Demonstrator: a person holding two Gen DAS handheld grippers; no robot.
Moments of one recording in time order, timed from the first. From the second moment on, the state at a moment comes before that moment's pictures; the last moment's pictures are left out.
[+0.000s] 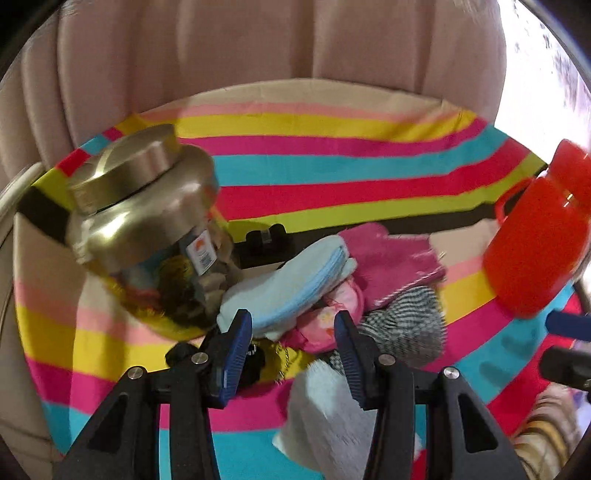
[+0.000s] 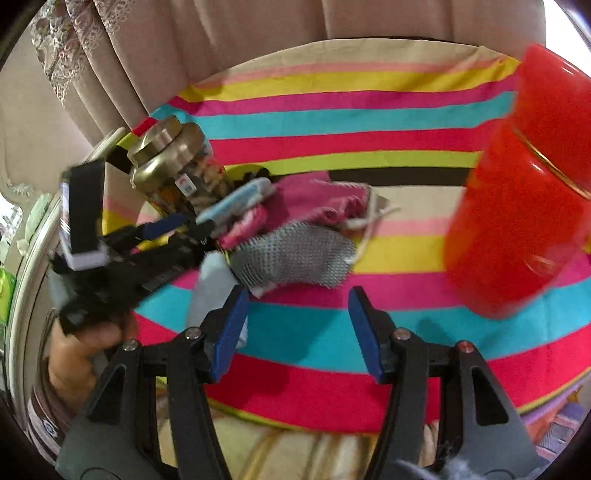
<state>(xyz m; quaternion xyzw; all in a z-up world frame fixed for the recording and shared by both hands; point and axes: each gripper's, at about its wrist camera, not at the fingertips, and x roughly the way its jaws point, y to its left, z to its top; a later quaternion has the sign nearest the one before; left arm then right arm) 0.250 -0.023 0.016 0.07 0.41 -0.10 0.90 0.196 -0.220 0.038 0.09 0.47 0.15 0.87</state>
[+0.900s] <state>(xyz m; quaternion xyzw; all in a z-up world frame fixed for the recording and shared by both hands) 0.232 0.059 0.027 -0.11 0.35 -0.12 0.92 0.299 -0.131 -0.013 0.09 0.51 0.17 0.84</state>
